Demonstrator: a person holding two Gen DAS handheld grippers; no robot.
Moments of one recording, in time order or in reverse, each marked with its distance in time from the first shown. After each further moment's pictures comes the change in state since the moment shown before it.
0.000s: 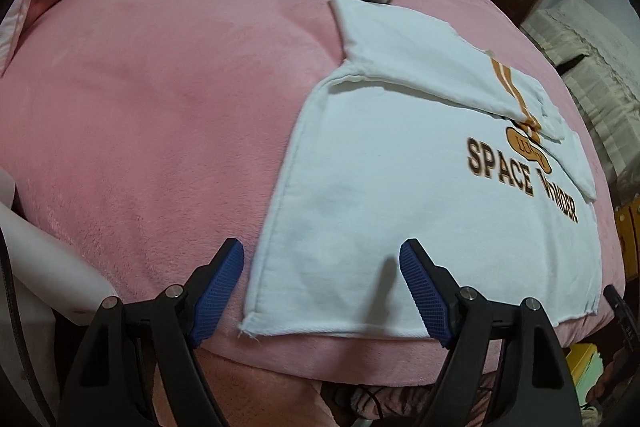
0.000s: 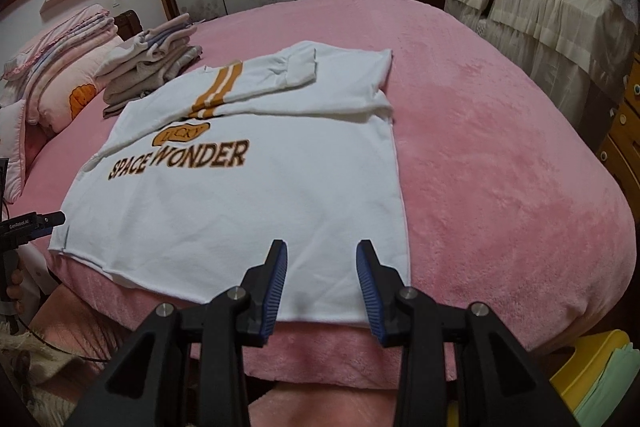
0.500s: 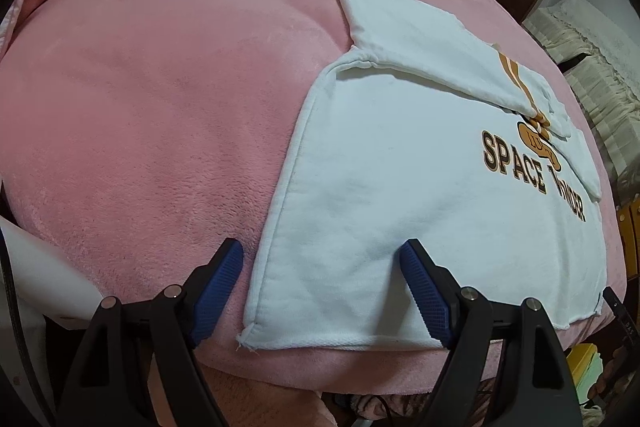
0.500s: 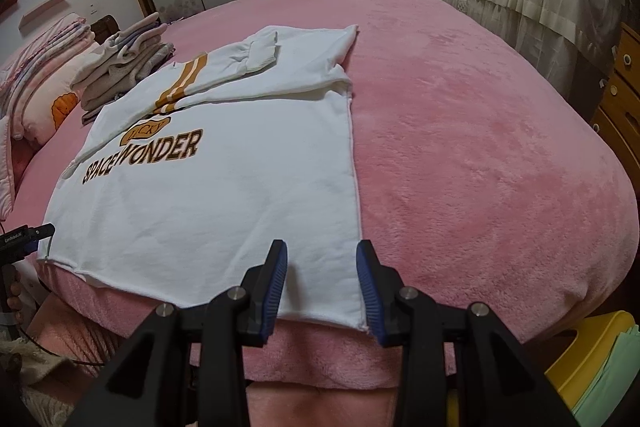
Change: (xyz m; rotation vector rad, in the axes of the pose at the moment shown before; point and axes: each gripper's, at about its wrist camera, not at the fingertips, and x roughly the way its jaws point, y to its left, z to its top) left arm 0.016 0.003 -0.001 0.006 0.013 -0.005; right arm 0.012 -0.031 -0.004 0.068 0.037 -0.023
